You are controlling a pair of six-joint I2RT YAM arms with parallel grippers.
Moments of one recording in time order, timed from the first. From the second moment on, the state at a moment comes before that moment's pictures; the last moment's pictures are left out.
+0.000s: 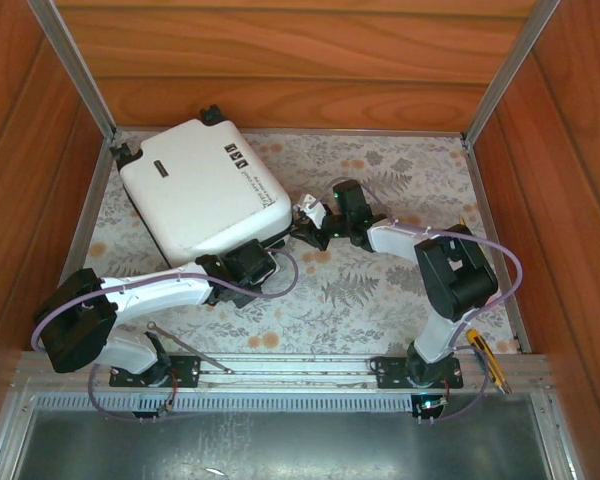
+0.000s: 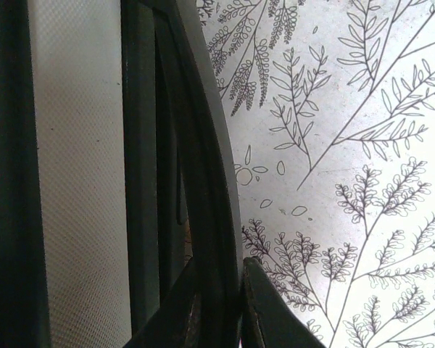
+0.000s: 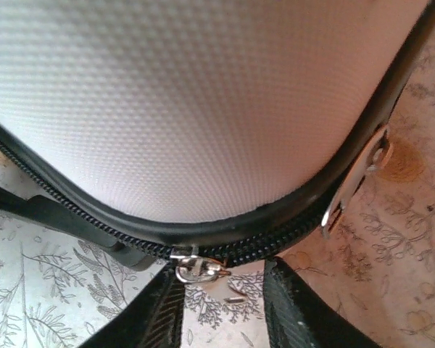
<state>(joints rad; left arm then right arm) -0.97 1.39 0.74 -0.56 -0.31 0.05 0.54 1.76 0.94 0.07 -0.65 -0.47</state>
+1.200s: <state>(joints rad) -0.99 1.39 0.72 -0.46 -0.30 0.04 0.52 1.82 1.17 -0.20 -0.47 -0.49</state>
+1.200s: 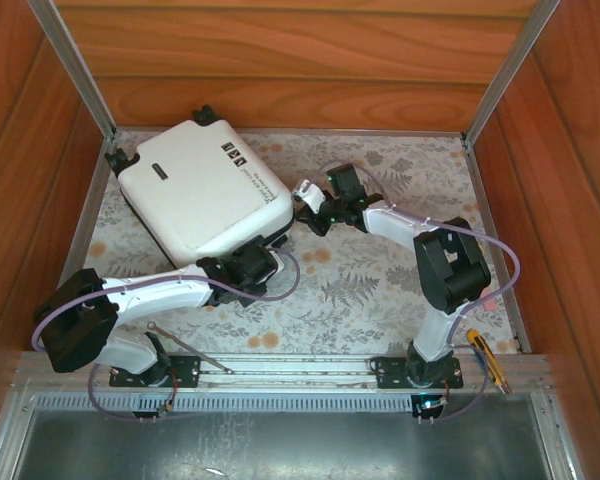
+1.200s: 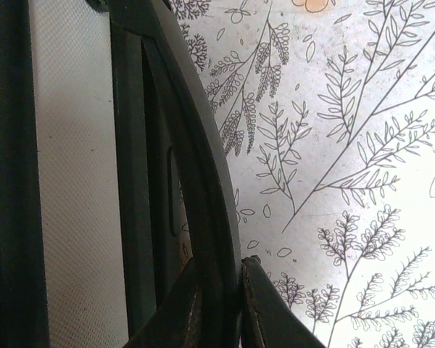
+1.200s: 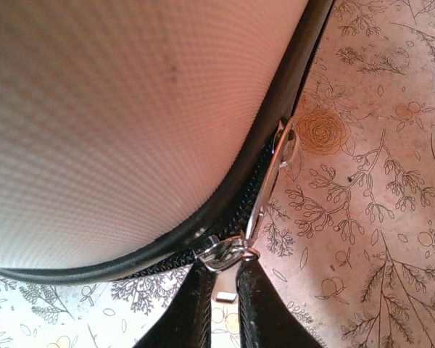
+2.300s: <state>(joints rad) -1.05 1.29 0.64 -0.42 -0.25 0.05 0.27 1.79 1.24 -0.25 -0.56 -0.04</state>
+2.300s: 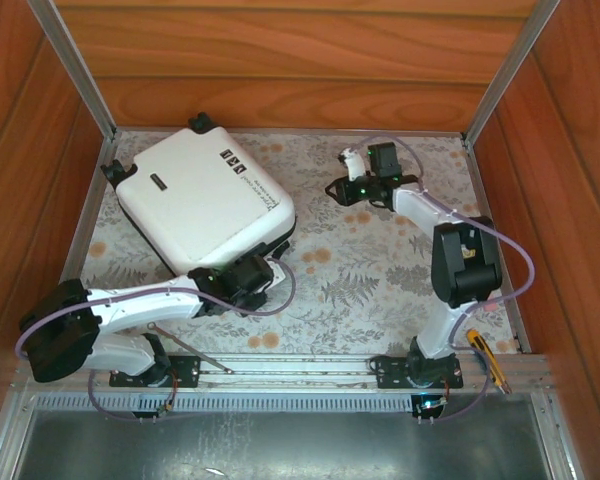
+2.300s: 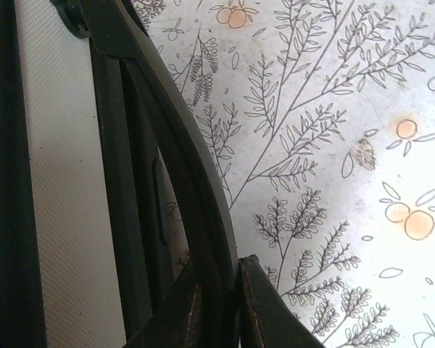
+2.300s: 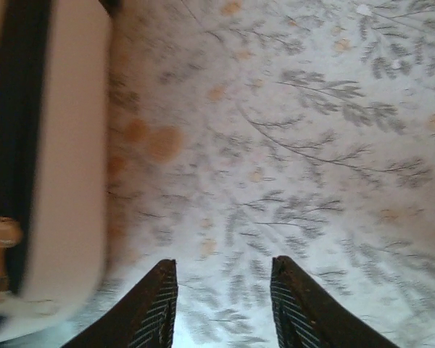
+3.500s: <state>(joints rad) -1.17 0.96 0.43 -0.42 -0.19 0.12 0.42 1.71 0.92 -0.06 -0.99 -0.43</state>
